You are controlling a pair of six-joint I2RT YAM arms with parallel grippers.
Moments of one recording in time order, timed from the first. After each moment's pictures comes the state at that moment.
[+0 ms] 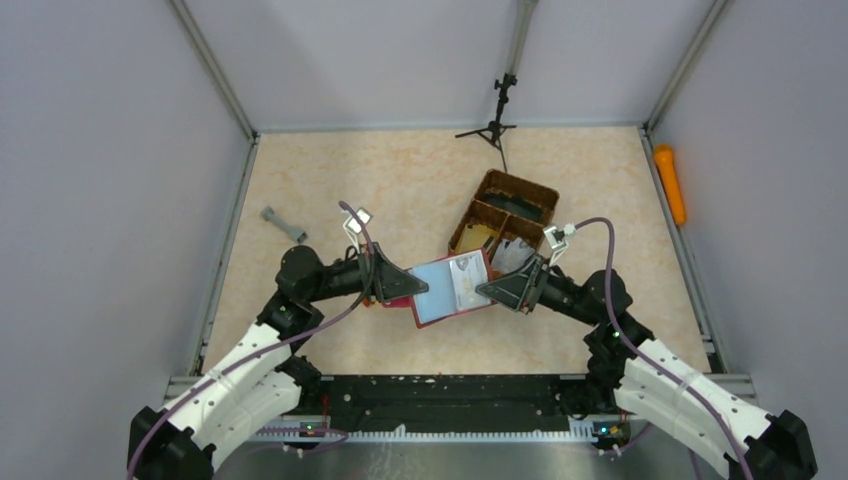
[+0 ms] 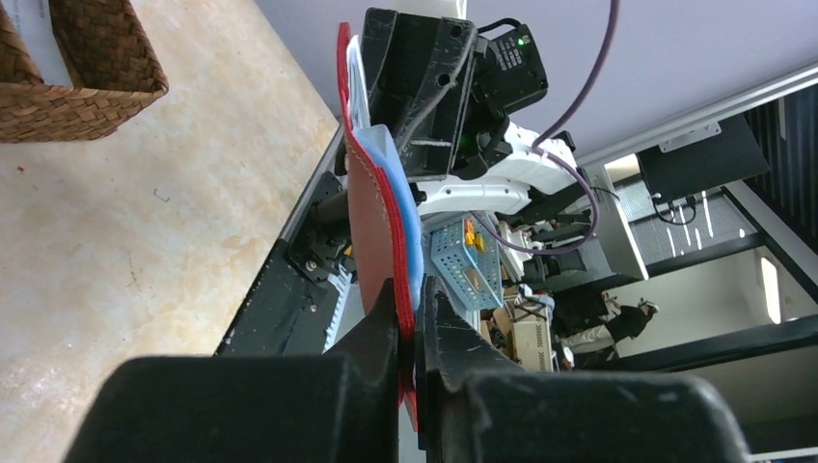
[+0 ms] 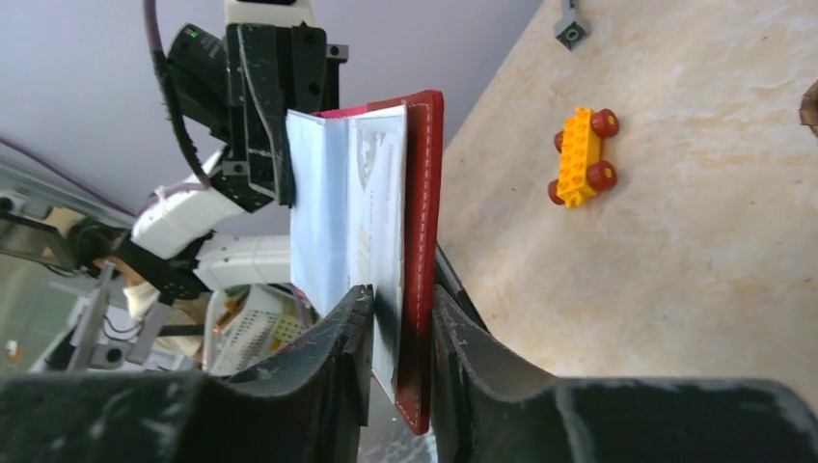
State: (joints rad) left arm -0.52 0.75 0.47 0.36 0.83 -1.10; right arm 0.66 0.60 0.29 0.40 -0.47 0.96
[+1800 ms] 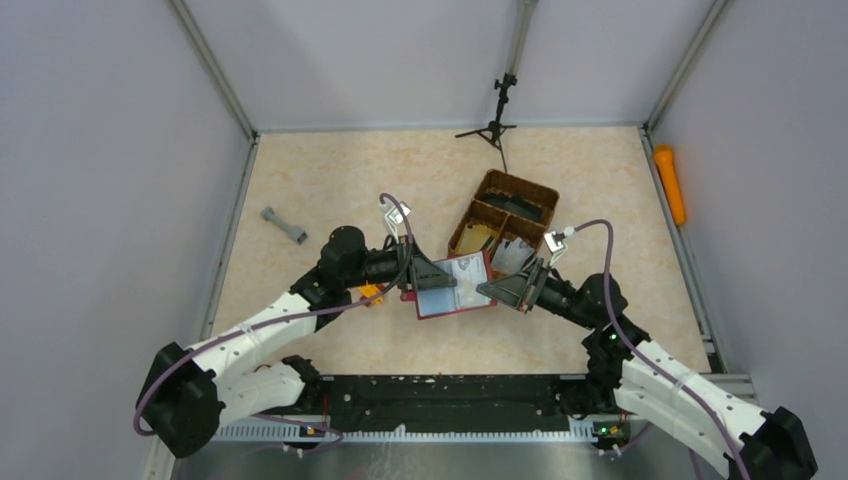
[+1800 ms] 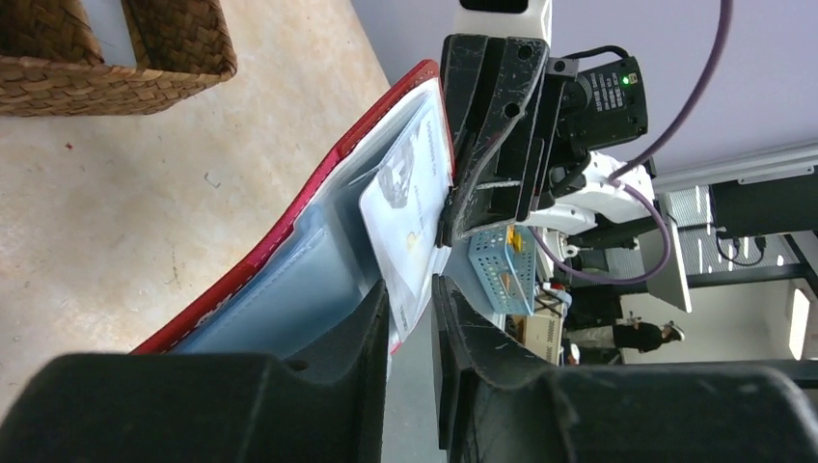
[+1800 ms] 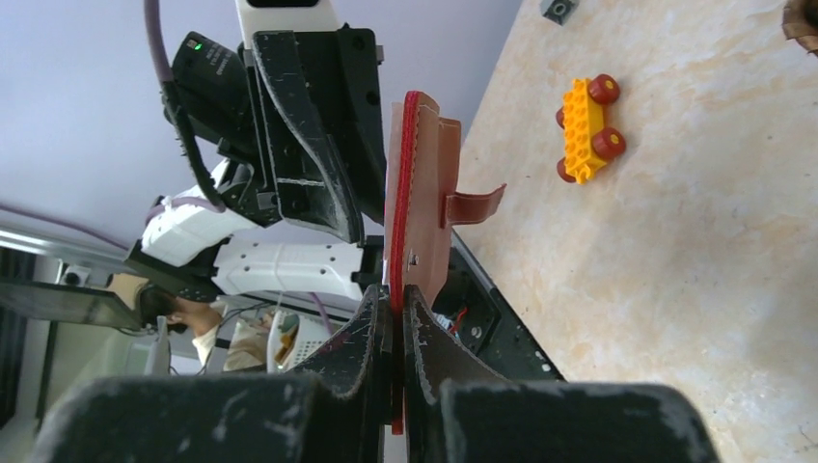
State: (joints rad) left arm -0.68 1.05 0.60 0.31 0.67 -1.01; right arm 0.66 0.61 0.24 0.42 -0.41 1.15
